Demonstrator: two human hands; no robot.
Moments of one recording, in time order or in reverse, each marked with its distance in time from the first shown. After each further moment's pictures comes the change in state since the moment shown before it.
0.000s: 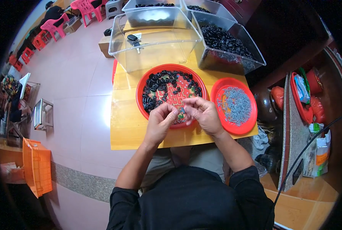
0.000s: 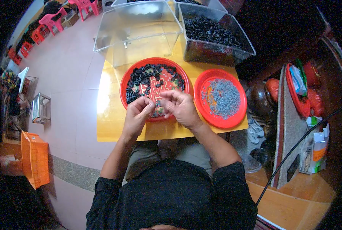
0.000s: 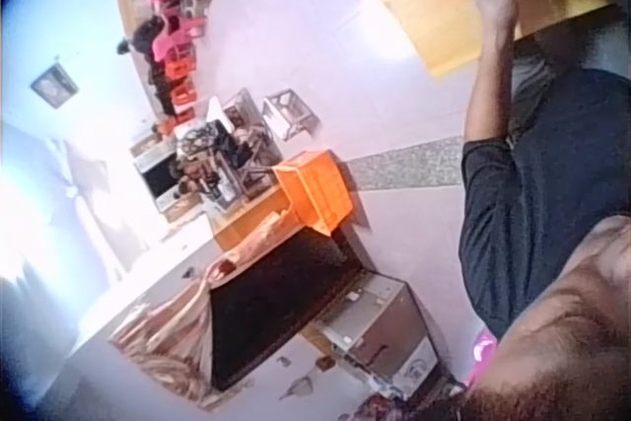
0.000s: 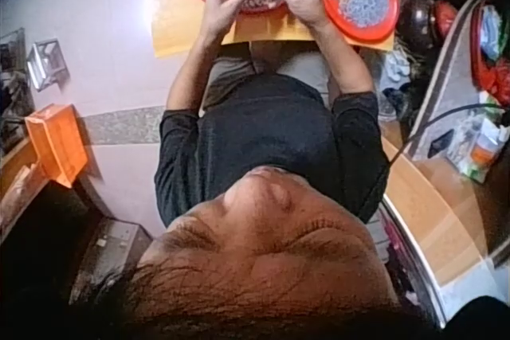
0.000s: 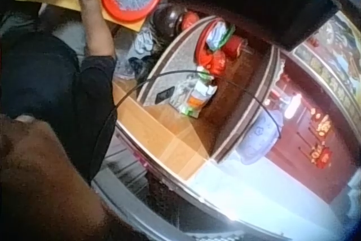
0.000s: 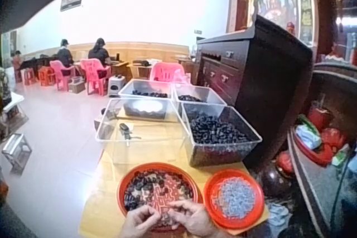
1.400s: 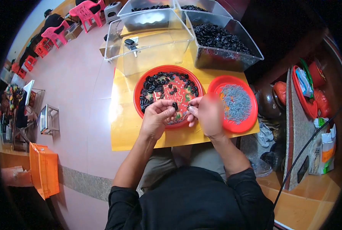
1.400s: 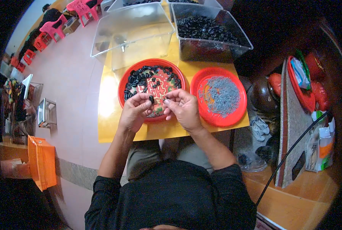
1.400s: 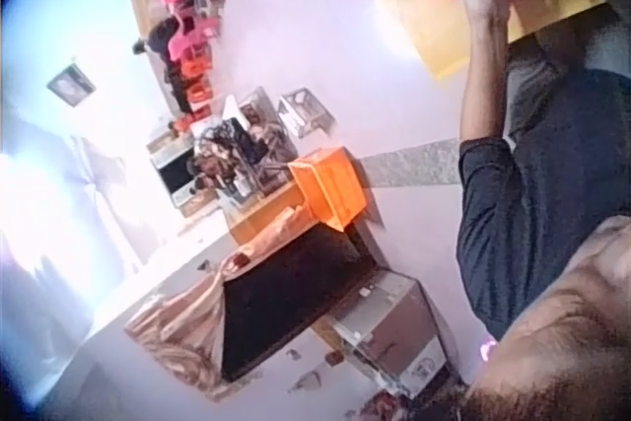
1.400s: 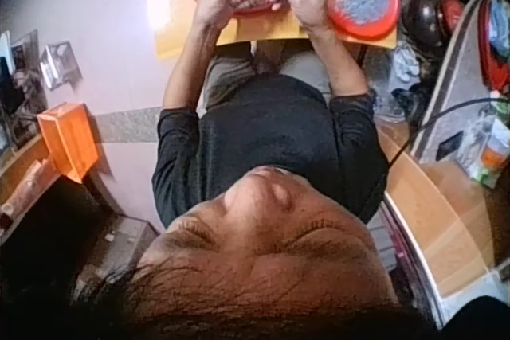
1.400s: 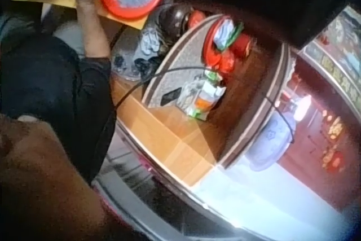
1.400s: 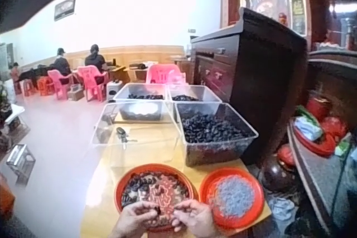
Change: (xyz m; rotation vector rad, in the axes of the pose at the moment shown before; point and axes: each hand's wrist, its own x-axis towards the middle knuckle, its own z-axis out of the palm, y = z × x) left_hand 0.014 0.001 0.001 -0.370 0.004 -0.192; right_hand -0.016 -0.003 -0.013 0.139 0.130 -0.098
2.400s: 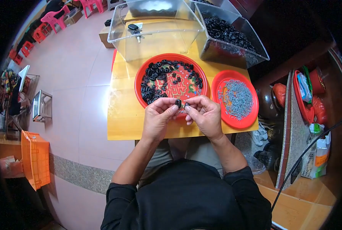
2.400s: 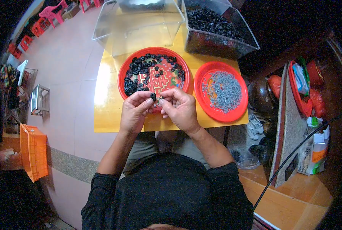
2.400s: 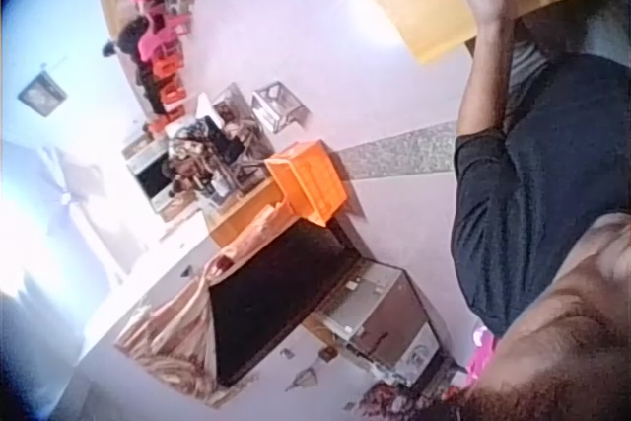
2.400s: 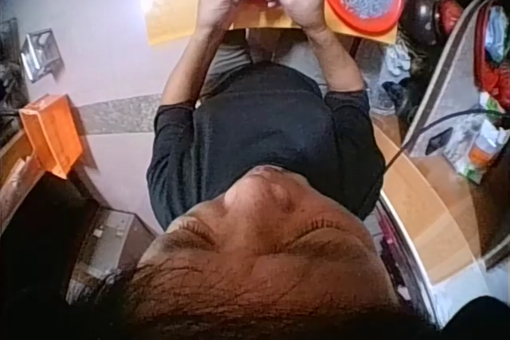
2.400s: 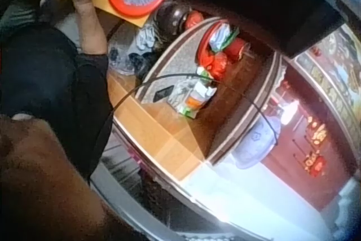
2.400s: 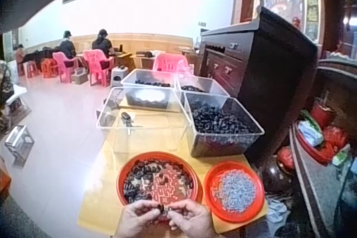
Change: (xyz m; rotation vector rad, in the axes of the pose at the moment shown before) left_hand -0.028 -0.015 0.005 -0.007 0.102 0.131; right_hand -0.014 0.004 0.026 -0.261 -0.043 -0.052
